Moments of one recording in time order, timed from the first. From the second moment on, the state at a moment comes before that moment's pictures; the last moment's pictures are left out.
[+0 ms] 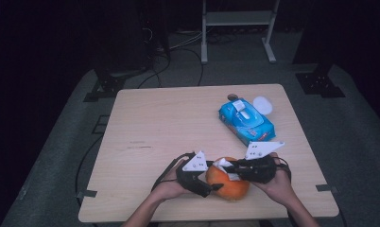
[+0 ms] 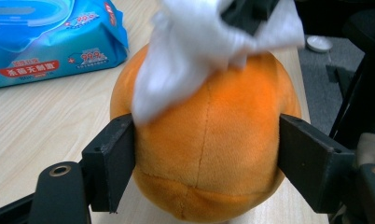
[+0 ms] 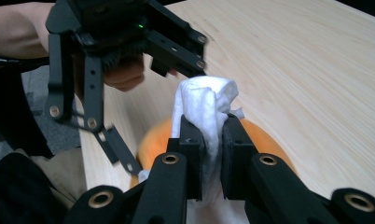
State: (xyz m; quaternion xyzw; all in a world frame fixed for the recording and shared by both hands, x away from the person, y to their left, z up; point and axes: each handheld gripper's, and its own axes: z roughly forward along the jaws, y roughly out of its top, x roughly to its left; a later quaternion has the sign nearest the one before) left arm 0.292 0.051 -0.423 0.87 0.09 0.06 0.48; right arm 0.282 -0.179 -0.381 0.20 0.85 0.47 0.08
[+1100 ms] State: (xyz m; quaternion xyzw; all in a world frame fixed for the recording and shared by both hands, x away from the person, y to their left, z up) left arm 0.308 0.074 -0.435 0.88 0.11 0.03 0.46; right arm 0.286 -0.195 -0.395 0.22 0.86 0.45 0.09
